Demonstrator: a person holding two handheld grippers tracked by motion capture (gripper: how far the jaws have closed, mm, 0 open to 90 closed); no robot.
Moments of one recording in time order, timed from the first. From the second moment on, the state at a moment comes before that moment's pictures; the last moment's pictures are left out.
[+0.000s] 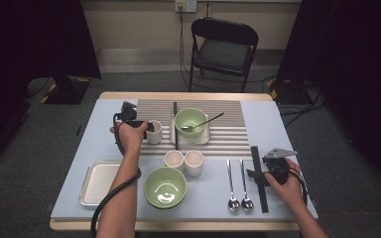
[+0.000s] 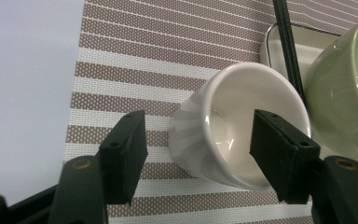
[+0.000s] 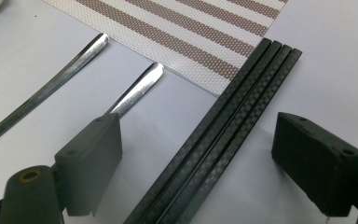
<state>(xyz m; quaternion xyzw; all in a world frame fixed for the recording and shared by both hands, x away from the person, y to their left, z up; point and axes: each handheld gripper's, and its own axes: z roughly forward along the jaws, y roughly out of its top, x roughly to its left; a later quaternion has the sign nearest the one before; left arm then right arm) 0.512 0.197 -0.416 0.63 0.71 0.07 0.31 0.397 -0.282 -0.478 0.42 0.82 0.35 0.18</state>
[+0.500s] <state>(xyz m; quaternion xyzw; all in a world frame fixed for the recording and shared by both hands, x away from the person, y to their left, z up) 0.507 0.201 -0.410 0.63 0.70 0.06 0.33 0.397 -0.282 -0.478 0.42 0.82 0.35 0.18</state>
